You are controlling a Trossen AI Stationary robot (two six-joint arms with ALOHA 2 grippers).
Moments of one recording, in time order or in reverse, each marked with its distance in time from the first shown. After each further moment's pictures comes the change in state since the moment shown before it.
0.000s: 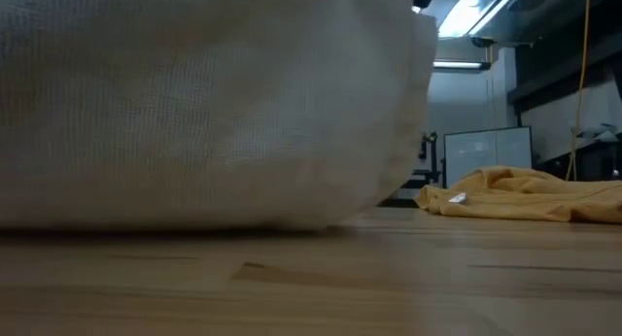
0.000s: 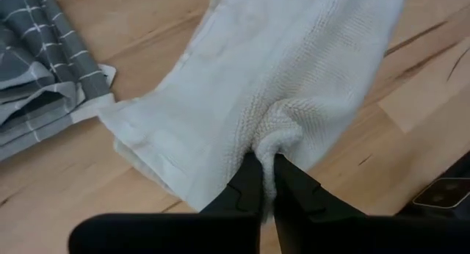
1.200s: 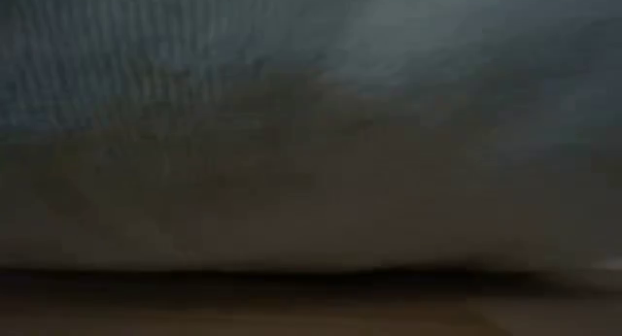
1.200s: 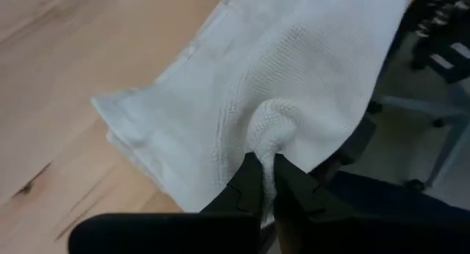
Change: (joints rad) left arm 0.007 0.000 -0.003 0.366 0.000 0.395; right arm 0.201 0.000 0.000 0.101 -0.035 0.322
